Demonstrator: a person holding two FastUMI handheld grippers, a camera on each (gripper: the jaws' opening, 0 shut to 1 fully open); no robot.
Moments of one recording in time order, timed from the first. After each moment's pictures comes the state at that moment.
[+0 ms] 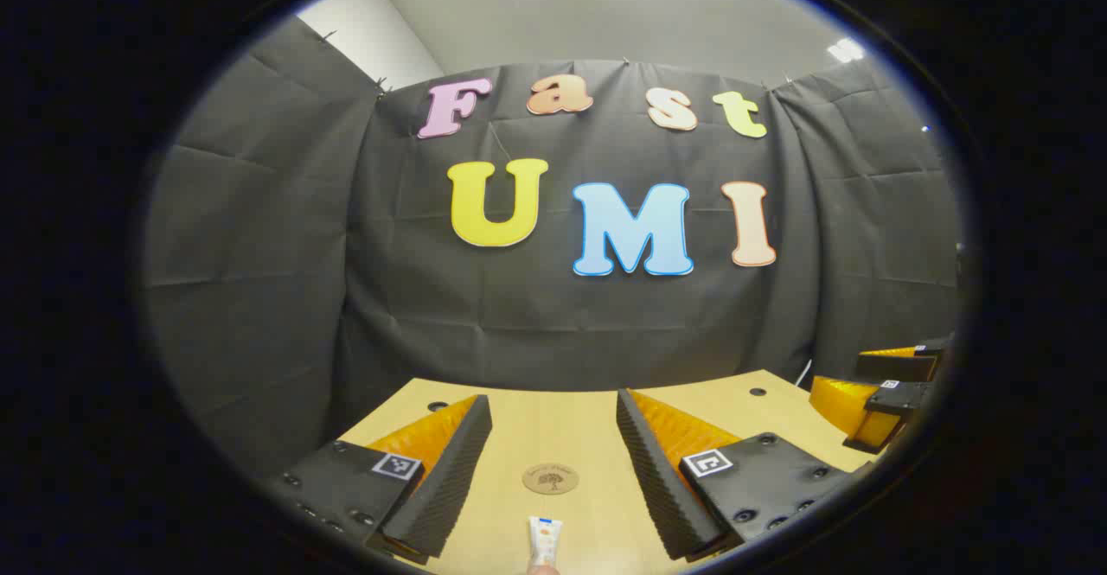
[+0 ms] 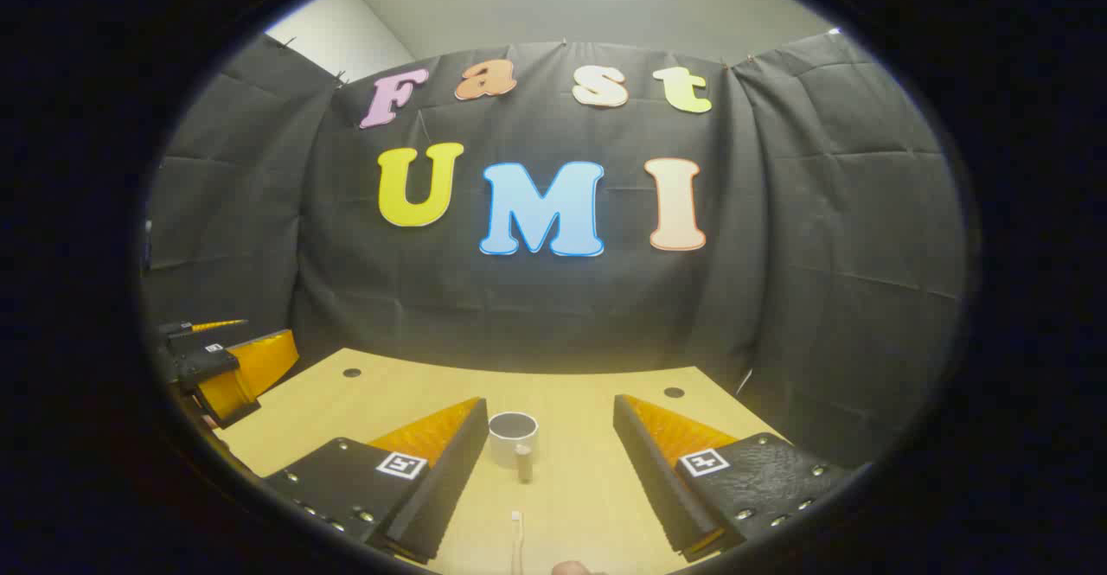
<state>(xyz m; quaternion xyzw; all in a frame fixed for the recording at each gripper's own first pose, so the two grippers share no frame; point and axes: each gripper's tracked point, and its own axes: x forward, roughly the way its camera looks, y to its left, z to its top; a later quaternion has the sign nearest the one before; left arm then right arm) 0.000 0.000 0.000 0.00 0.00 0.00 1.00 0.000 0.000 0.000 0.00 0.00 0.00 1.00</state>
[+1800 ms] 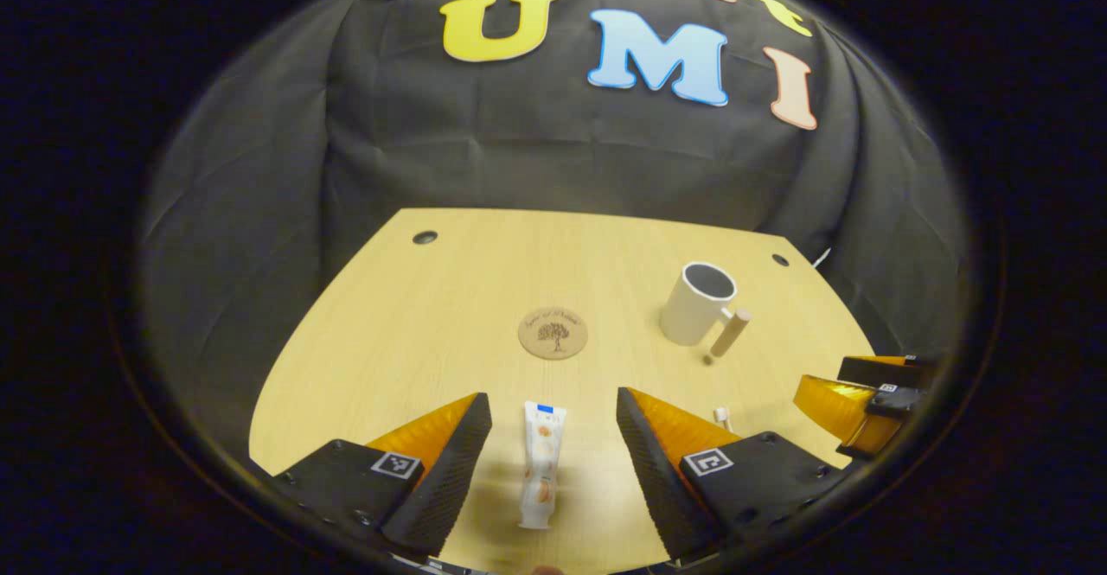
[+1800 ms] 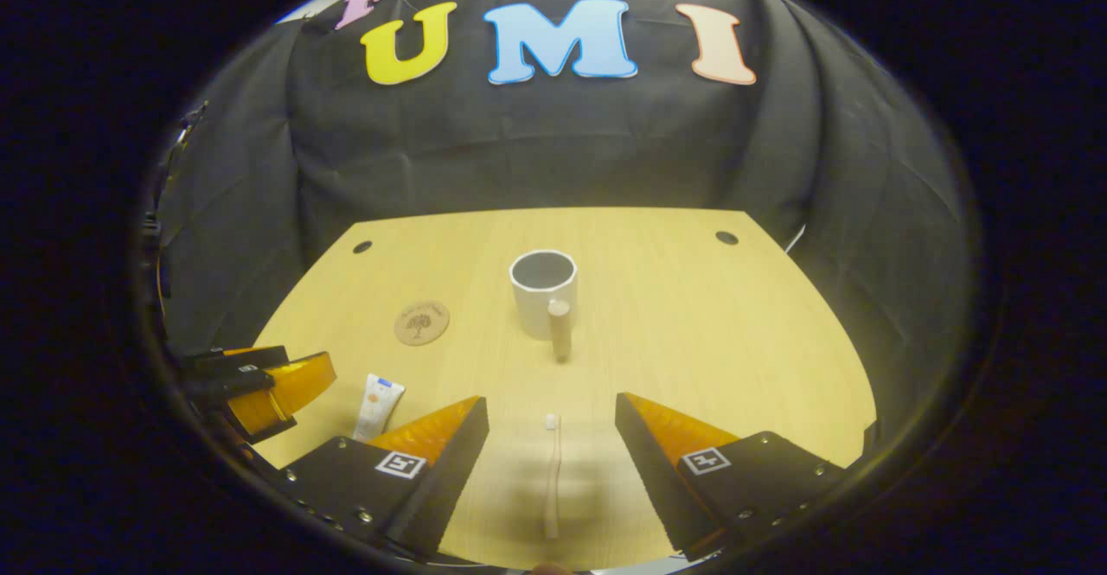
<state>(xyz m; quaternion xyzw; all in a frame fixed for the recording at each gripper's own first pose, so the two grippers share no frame) 0.032 0.017 -0.199 -0.04 0.34 0.02 0.94 0.033 0.033 -0.157 0.03 0.31 0.06 0.95</state>
